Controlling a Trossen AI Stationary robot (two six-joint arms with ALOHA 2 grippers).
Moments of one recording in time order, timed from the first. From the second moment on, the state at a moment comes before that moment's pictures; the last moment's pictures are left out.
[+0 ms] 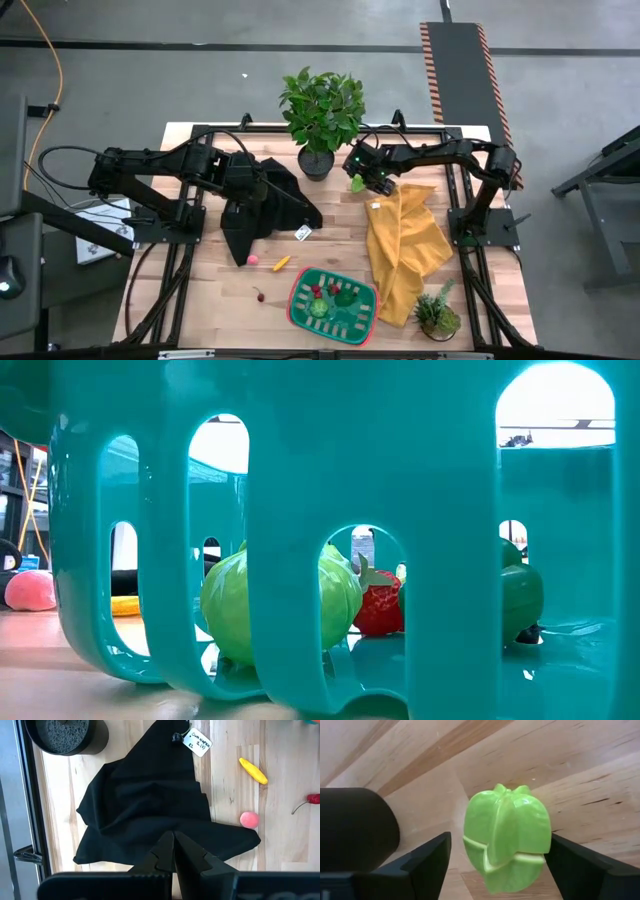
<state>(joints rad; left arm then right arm) 0.03 1.36 1.51 -1.48 -0.19 0.02 -0.41 1.77 1.02 -0.40 0.00 1.60</state>
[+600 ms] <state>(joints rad) 0.03 1.36 1.51 -1.49 -0.19 0.02 -0.41 1.77 1.02 -0.40 0.00 1.62</state>
